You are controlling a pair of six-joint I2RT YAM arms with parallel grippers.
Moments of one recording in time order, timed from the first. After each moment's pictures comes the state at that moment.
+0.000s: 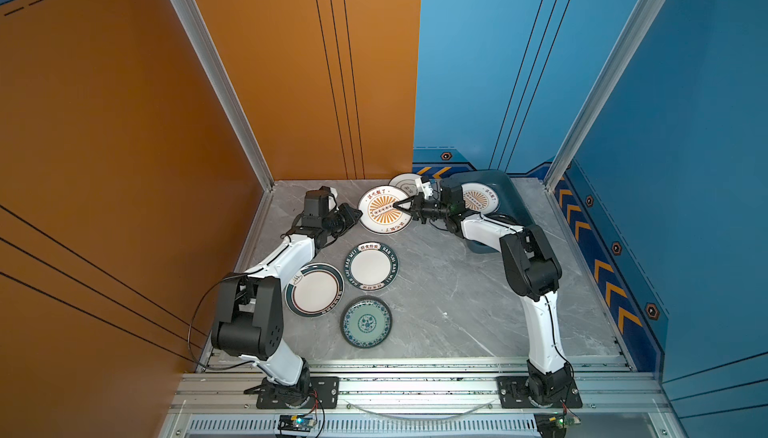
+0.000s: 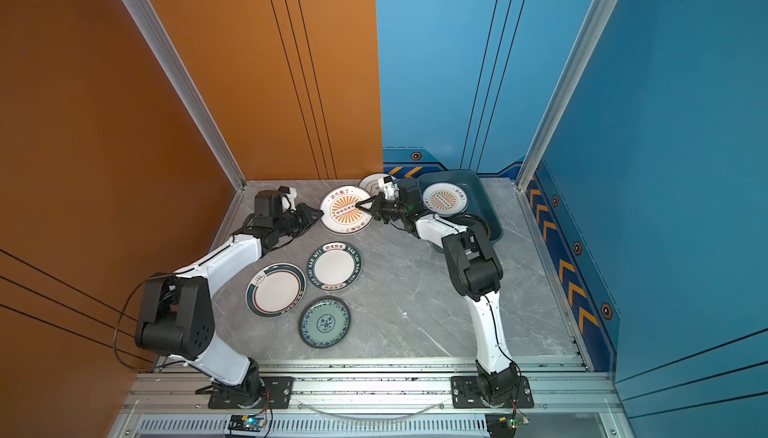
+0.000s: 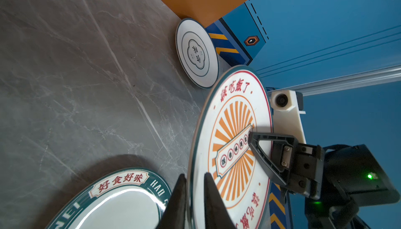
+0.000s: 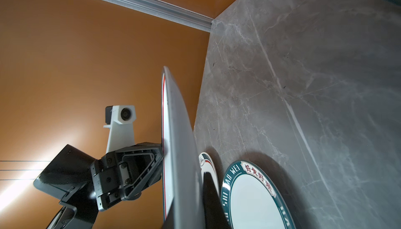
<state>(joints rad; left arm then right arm) -0.14 1.61 1.08 -0.02 0.44 -0.78 0.40 2.21 1.59 0.30 -0.83 1.05</state>
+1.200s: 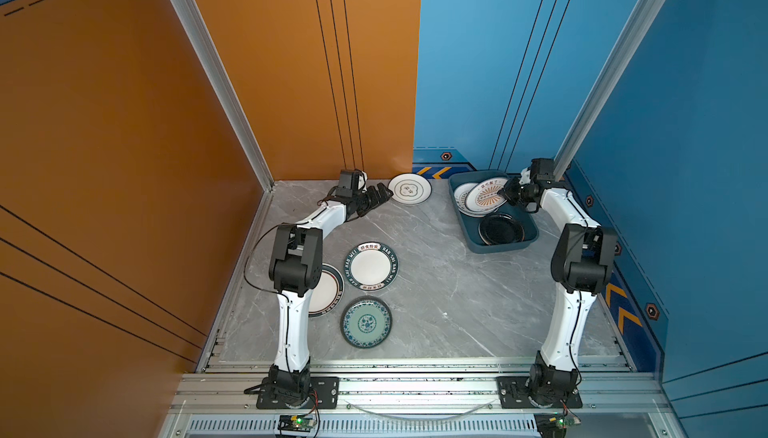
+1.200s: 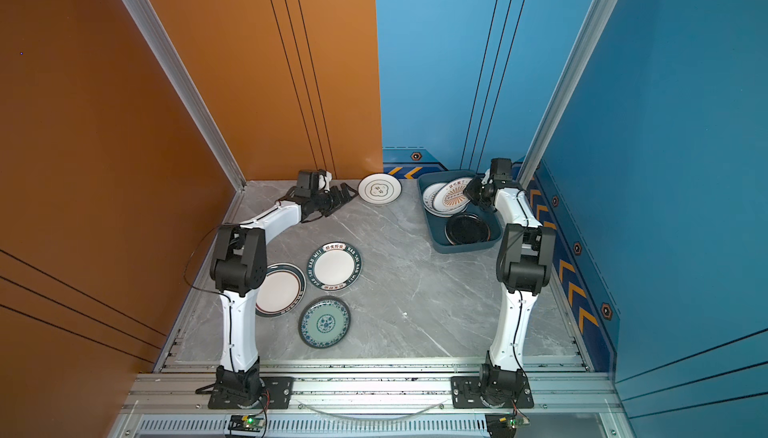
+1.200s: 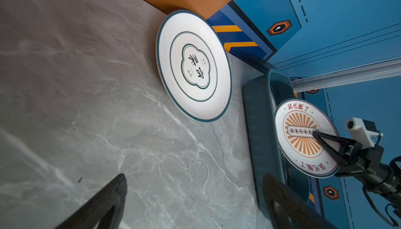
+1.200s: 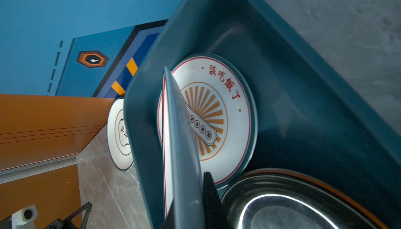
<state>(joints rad) -0.22 2.24 1.75 -0.16 0.45 -0.68 -0.13 2.21 1.87 -0.51 -0.39 0.62</state>
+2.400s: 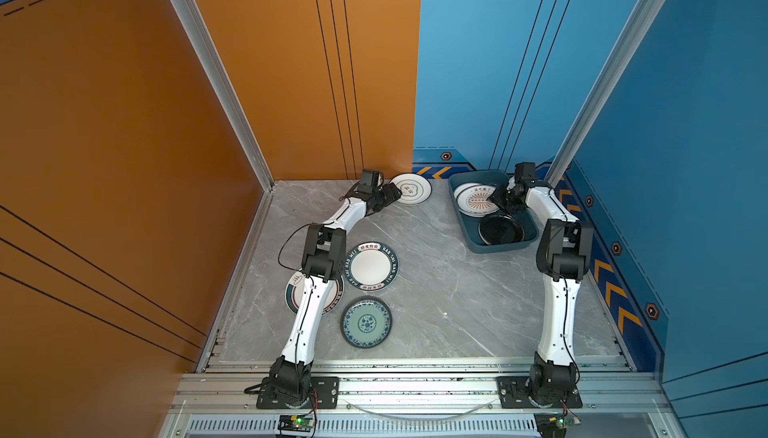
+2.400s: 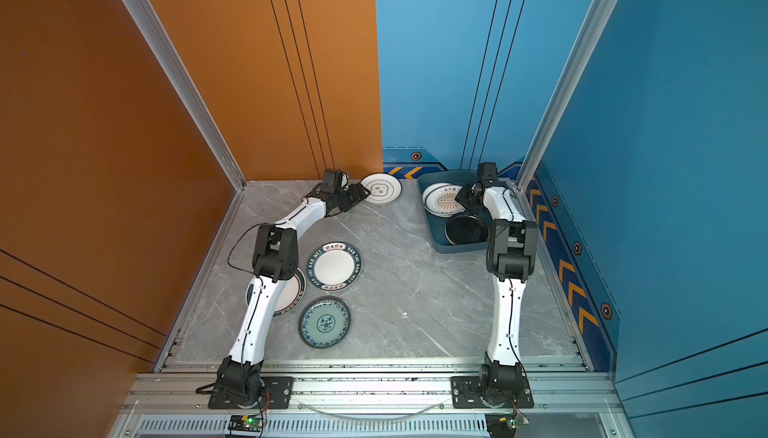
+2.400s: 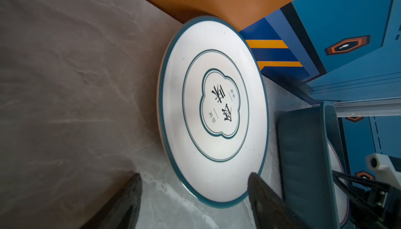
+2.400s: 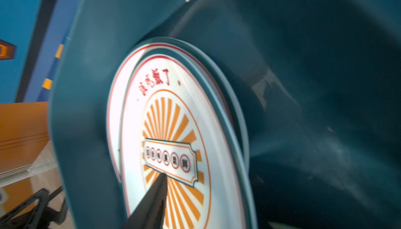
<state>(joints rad) -0.27 2.66 2.29 -0.30 0.32 -0.75 -0.09 2.41 2.08 -0.65 -0.29 0.58</state>
